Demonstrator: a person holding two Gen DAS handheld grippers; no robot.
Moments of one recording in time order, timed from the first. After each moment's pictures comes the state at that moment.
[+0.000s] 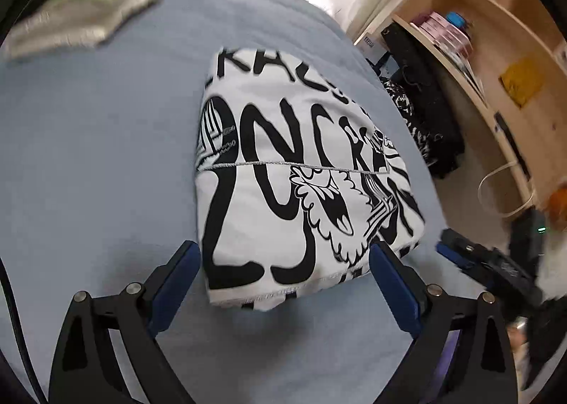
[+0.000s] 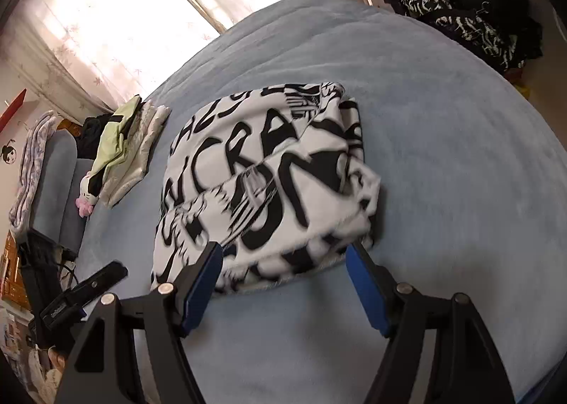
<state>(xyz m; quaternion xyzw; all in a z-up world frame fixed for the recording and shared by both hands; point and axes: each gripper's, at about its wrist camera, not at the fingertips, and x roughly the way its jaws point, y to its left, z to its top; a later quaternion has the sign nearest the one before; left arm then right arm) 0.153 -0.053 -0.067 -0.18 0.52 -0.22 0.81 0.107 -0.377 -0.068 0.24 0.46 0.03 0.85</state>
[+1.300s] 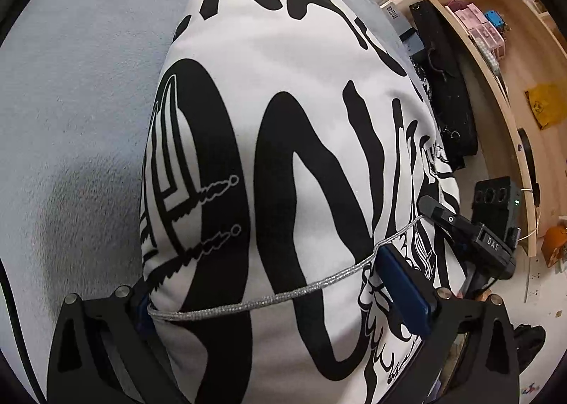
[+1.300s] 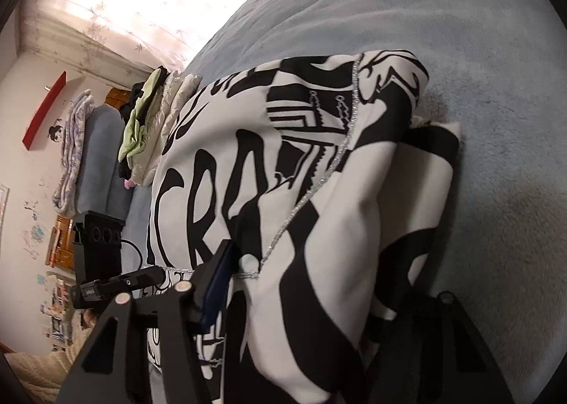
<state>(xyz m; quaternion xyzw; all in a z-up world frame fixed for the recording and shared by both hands) 0.266 -0.105 -0.149 -0.20 0.59 -0.22 0.75 0.267 -0.384 -0.154 0.27 0.51 0.22 0.79</state>
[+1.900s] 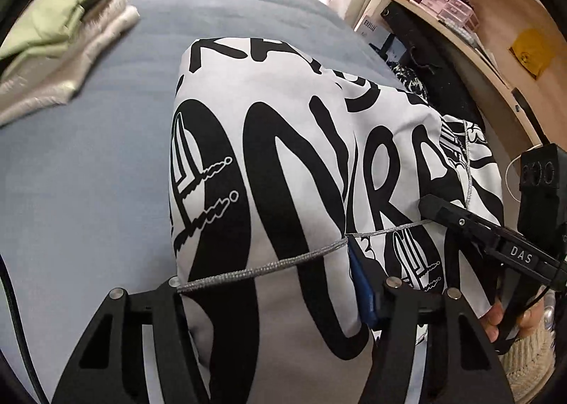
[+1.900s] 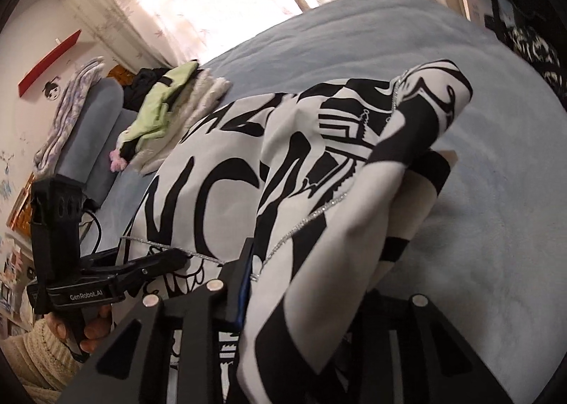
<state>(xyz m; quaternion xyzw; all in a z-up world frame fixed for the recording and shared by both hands) 0.228 -0.125 -0.060 -0.08 0.51 -0.20 0.83 0.207 -0.308 -0.055 0.16 0.45 0.19 0.86</state>
